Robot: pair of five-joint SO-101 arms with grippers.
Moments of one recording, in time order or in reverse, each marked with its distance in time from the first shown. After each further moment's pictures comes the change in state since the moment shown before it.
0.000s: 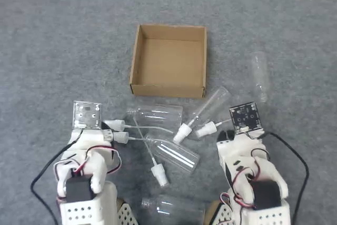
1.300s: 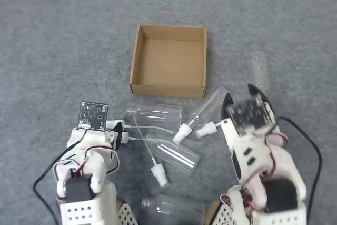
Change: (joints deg) left arm -0.7 0.0 0.0 0.0 -6.2; right arm 0.0 21.5 -25.4 -14.4 15.6
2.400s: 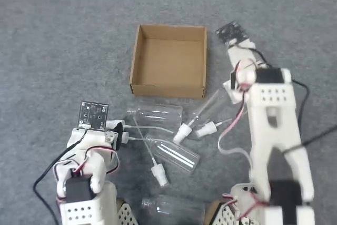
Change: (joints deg) left arm 0.0 0.0 0.0 0.2 0.0; right arm 8.8 71.4 -38.2 8.5 6.3
